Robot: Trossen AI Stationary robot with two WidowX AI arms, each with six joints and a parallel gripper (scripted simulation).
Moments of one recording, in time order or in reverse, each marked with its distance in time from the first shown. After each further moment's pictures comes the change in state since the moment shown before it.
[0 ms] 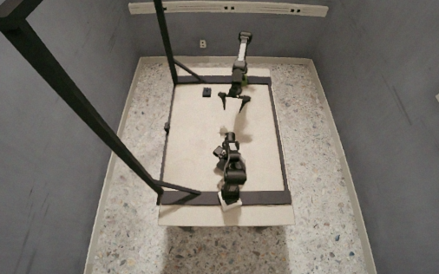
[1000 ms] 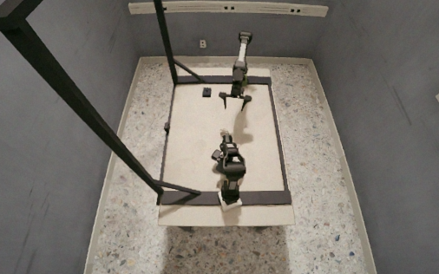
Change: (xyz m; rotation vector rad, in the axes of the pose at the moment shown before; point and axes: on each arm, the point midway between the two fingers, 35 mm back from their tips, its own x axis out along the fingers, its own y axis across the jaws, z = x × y) left arm 0.000 0.007 0.007 -0.150 -0.055 0.025; right arm 0.027 -0.001 0.007 -0.103 -0.014 0.049
